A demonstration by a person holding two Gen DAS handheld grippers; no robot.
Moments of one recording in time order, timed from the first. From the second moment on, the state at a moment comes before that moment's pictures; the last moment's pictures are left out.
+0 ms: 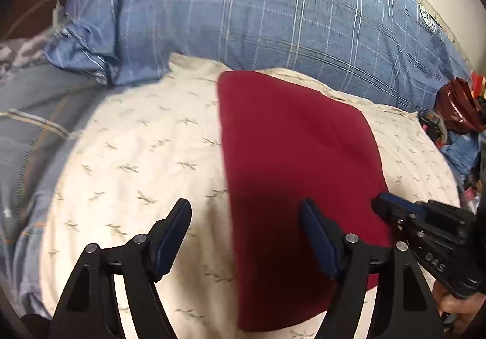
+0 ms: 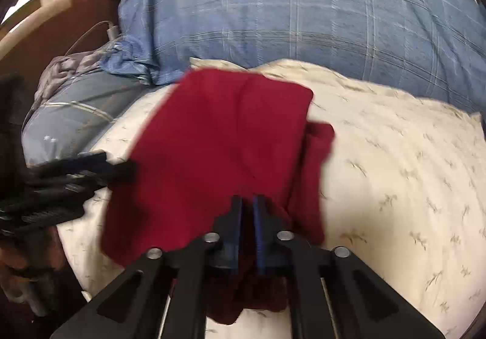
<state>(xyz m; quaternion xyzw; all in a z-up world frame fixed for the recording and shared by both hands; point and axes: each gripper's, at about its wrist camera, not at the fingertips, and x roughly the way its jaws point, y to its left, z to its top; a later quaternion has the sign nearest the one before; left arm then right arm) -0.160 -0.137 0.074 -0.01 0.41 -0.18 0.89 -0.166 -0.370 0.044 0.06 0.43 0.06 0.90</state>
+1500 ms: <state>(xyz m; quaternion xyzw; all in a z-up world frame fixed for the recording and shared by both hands) -0.228 -0.124 0.117 0.01 0.35 -0.13 0.93 -0.203 -0.352 0.091 0.10 0.37 0.02 0.92</state>
